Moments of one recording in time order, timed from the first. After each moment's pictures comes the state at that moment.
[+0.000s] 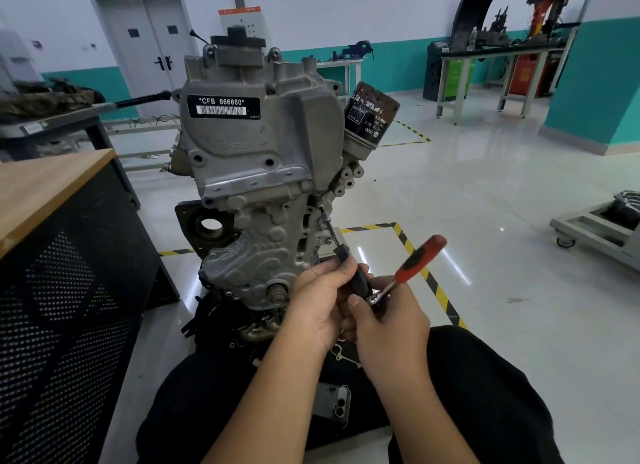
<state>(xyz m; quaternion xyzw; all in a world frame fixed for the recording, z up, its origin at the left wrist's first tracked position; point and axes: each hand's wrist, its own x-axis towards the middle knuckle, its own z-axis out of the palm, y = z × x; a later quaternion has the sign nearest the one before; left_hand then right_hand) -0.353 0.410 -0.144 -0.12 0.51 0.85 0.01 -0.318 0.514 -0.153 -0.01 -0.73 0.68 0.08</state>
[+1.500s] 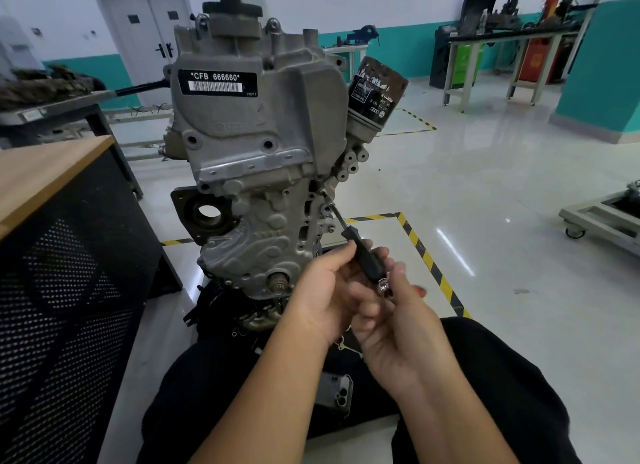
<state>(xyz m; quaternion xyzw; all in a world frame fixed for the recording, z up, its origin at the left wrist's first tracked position) -0.351 0.416 -0.140 -0.09 0.40 0.91 0.10 -0.320 0.517 -0.142 -0.11 -0.34 0.92 -0.14</state>
